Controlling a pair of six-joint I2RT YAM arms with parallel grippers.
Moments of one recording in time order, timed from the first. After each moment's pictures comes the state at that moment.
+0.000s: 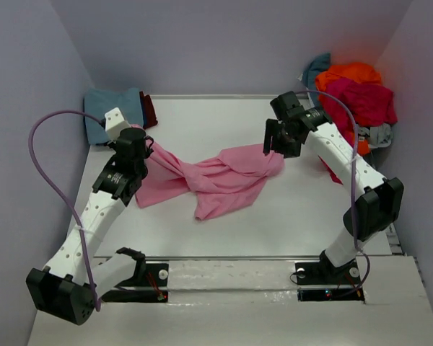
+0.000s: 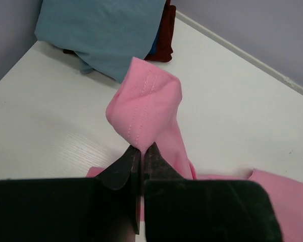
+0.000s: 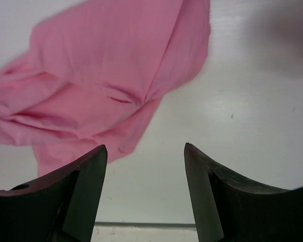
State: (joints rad) left arm -0.33 1.01 0.99 -0.40 -0.62 -0.55; right arm 0.45 1.68 1.73 -1.08 0.22 0.55
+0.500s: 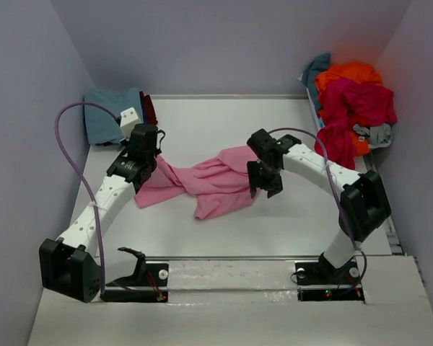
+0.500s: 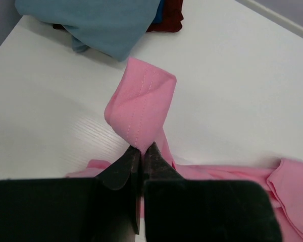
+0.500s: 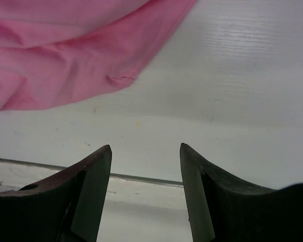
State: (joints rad) left arm -0.33 1.15 0.99 -0.38 -0.59 -0.54; right arm 0.58 1.67 1.34 -1.05 -0.04 0.57
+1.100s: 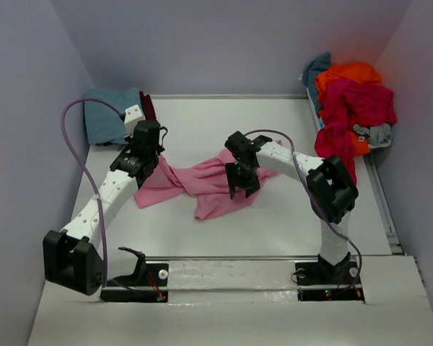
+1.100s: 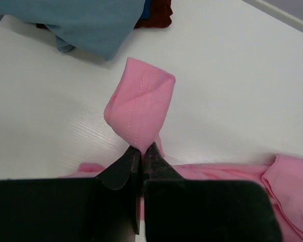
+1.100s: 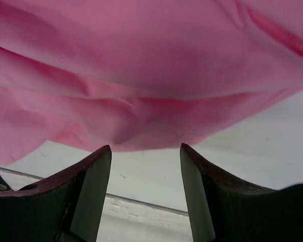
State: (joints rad) left arm -0.33 1.22 1.02 -0.36 -0.55 -0.53; right arm 0.70 1.93 1.46 -0.93 -0.12 0.57
